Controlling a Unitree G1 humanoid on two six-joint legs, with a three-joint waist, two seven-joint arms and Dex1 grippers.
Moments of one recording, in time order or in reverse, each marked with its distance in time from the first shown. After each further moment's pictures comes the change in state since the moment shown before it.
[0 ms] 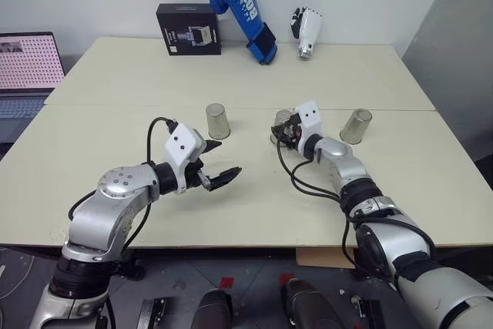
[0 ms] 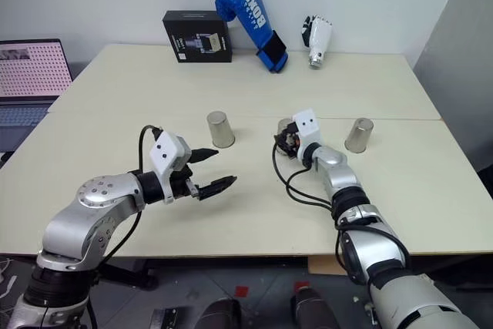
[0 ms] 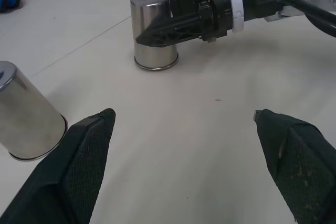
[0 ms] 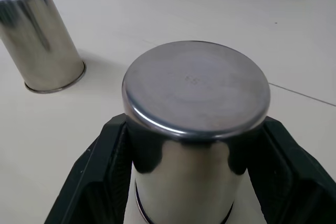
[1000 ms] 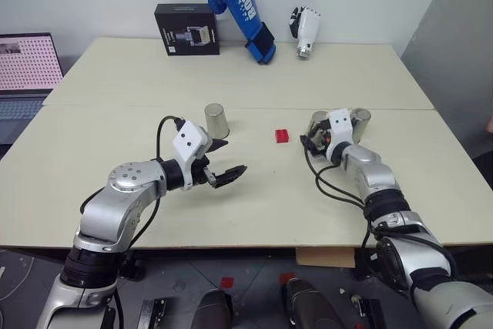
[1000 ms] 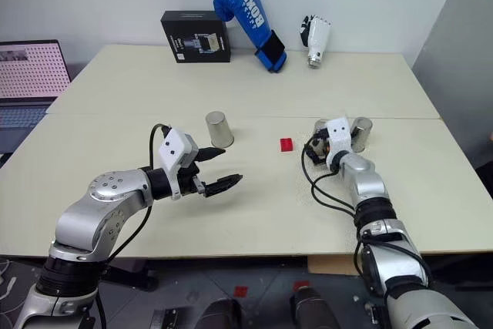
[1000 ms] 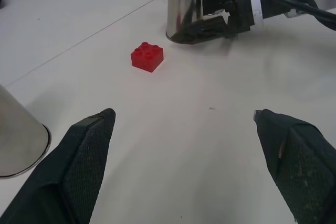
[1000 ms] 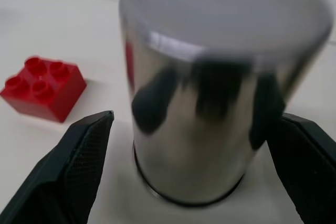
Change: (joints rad) left arm -0.048 -0.027 -0.026 0.058 -0.003 0.002 -0.020; right arm 0.159 -0.118 -0.053 -0.167 -0.042 0.213 -0.089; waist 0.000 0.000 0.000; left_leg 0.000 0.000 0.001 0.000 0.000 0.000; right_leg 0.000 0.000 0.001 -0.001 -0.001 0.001
